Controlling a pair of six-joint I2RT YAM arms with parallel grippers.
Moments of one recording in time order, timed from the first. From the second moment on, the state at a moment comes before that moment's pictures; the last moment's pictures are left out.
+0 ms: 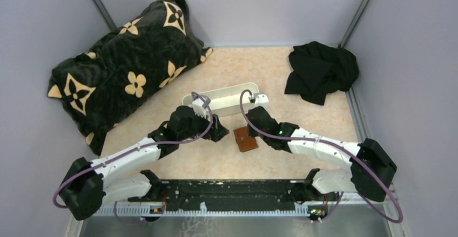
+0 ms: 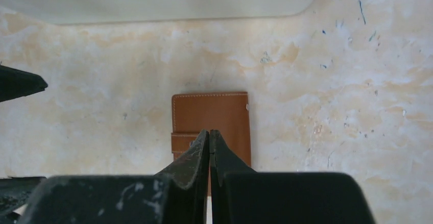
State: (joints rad) left arm -0.75 1.04 0.52 0.09 0.08 -0.49; right arm 0.92 1.23 0.72 -0.18 0.40 0.56
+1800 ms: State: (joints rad) left arm -0.90 1.66 0.47 0.85 0.24 0.03; right arm 0.92 1.25 0.48 -0.05 0.21 0.72
